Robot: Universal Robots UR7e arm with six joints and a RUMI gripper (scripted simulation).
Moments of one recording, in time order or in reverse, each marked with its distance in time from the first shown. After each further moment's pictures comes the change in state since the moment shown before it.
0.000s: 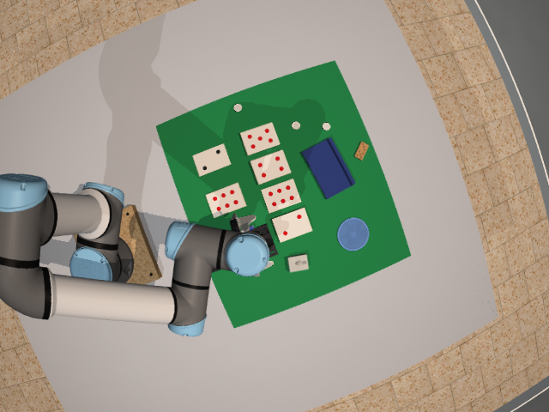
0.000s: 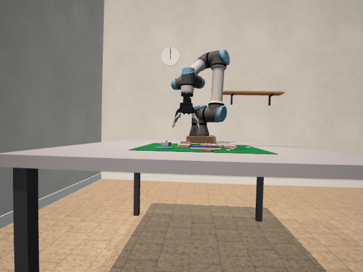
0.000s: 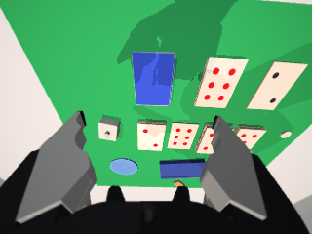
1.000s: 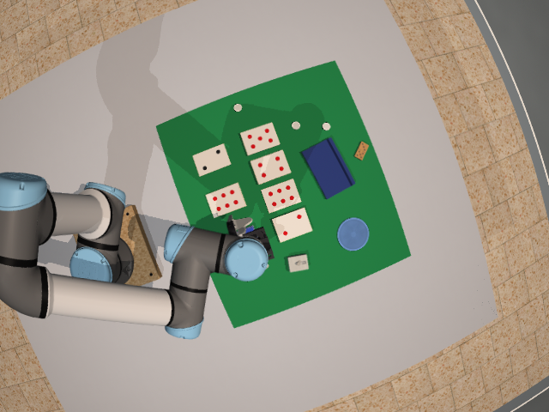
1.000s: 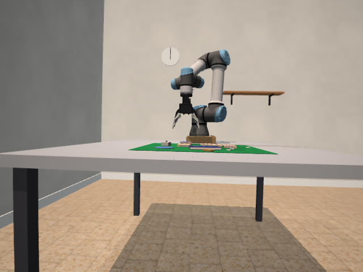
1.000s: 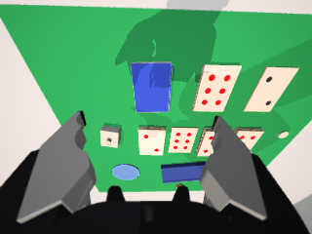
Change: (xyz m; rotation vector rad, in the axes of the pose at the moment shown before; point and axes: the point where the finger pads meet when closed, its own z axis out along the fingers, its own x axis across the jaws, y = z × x) arm 0.000 -0.013 0.000 0.023 0.020 0.030
